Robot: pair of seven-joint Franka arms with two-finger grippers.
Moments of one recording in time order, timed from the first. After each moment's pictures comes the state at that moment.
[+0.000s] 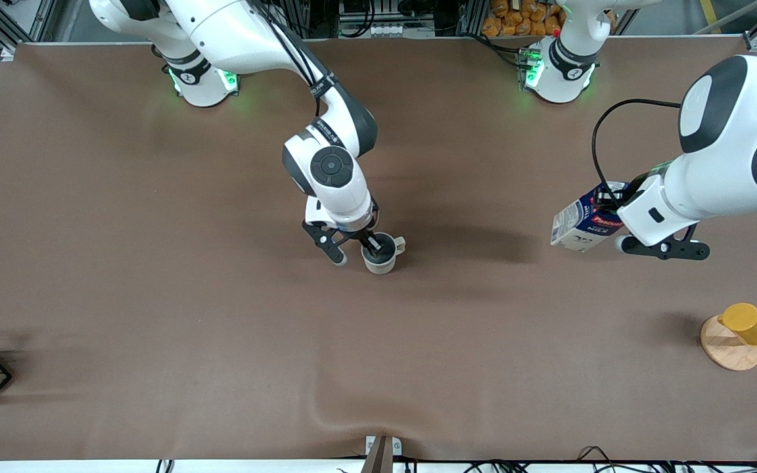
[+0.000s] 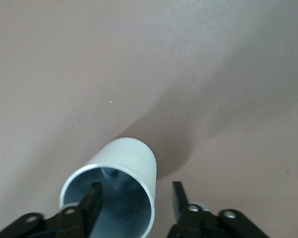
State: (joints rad) left arm 0.00 0.26 -0.22 -1.49 0.03 1.46 -0.11; right arm 0.75 0.66 -0.06 -1.53 0.12 2.26 1.50
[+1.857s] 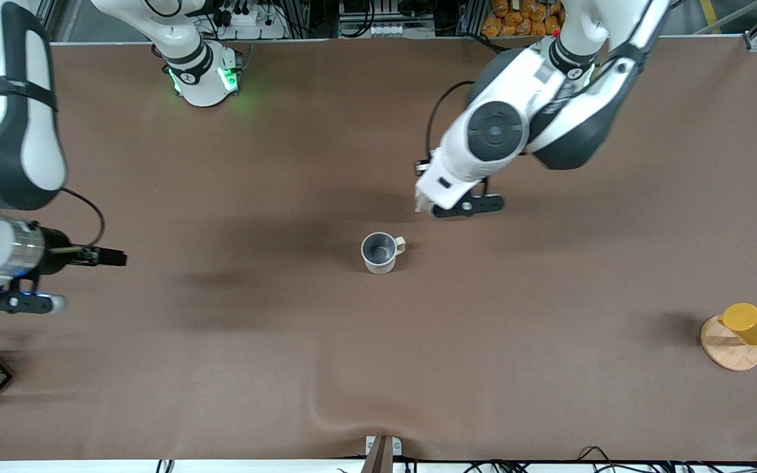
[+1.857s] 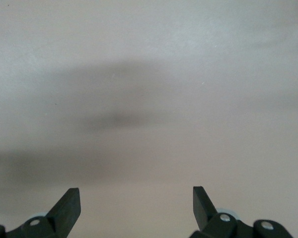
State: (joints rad) left arm -0.30 0.43 -0.45 -1.48 -0.09 1.66 -0.86; right arm 0.02 0.42 -0.08 -1.35 0.07 1.59 -0.02
